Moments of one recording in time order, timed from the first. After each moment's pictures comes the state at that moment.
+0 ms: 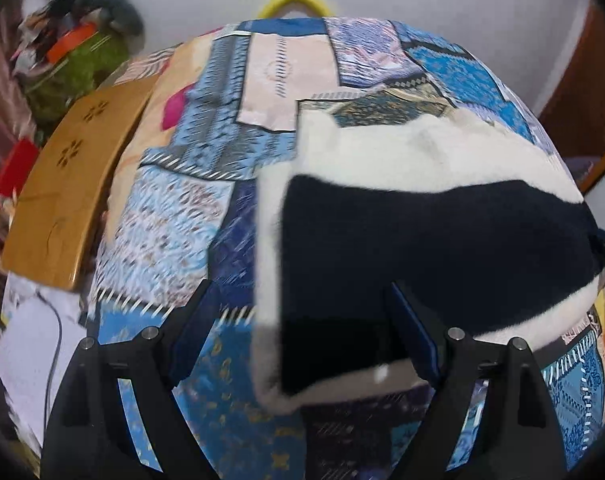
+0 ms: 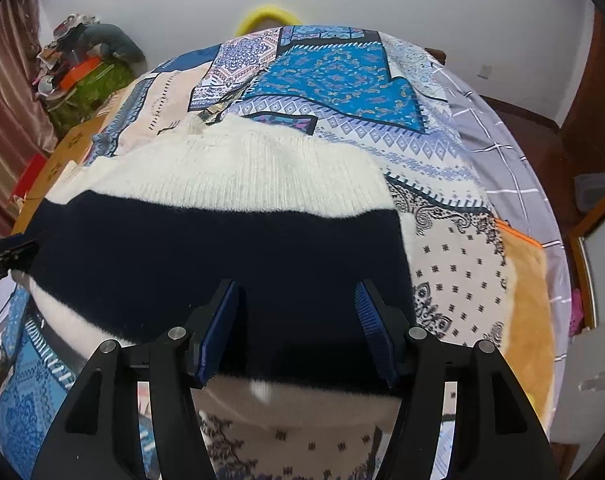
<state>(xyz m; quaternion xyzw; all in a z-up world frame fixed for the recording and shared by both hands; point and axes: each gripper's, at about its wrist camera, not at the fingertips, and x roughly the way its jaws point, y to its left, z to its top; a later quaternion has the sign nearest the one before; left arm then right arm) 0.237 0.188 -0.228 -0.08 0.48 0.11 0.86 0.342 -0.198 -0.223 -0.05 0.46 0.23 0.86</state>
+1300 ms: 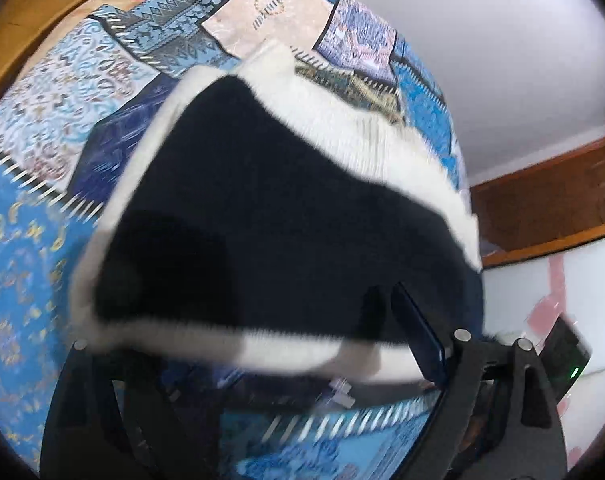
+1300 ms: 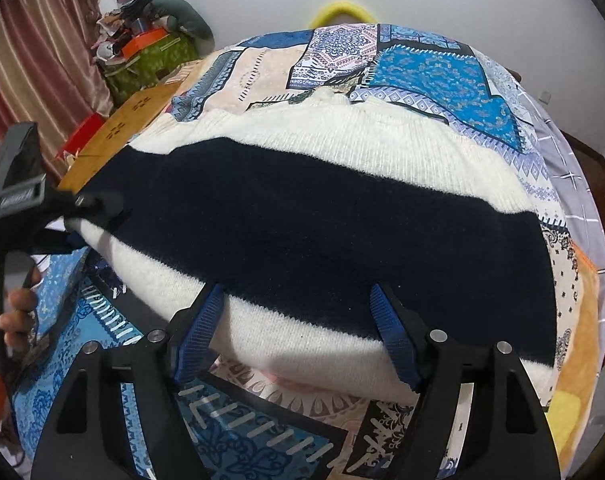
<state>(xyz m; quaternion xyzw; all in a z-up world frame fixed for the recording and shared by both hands) 0.253 0.178 -0.254 -0.39 0.47 0.01 0.79 0.293 -0.115 -0.230 -0.08 0.45 0.33 0.83</state>
